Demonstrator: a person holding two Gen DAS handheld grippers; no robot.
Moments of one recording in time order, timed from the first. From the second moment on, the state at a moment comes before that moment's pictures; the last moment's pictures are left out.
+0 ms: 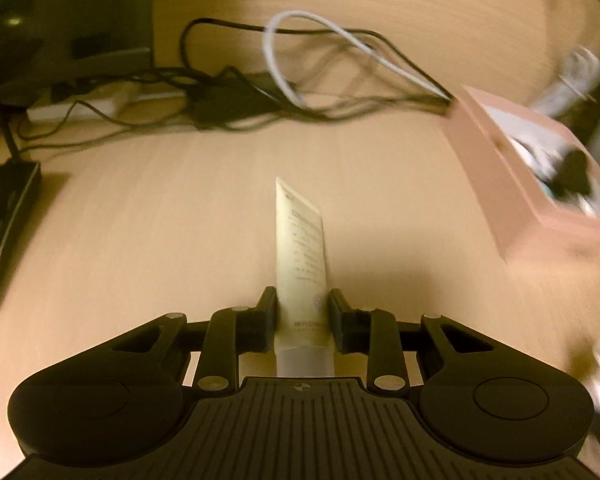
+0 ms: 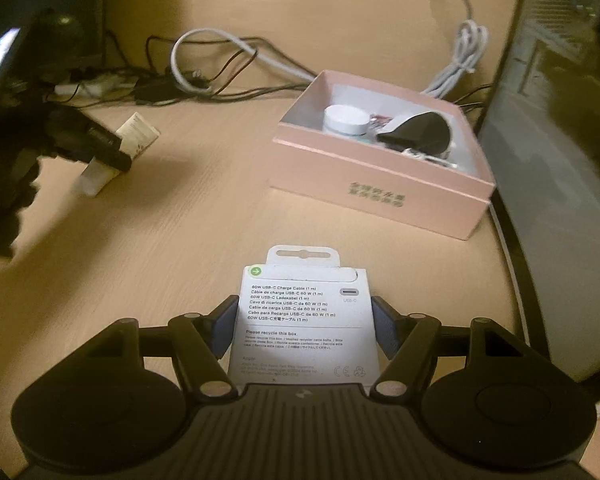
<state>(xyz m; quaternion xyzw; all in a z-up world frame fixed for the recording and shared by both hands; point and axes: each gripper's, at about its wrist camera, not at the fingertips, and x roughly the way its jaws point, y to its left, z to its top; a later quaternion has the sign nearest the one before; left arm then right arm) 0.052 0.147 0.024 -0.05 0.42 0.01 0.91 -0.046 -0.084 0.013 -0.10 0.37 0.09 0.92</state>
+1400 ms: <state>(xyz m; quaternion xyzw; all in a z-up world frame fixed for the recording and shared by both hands) -0.012 0.112 0.032 -0.04 0.44 -0.05 0.90 -0.045 -0.074 -0.018 -0.05 0.40 0.11 0.91</state>
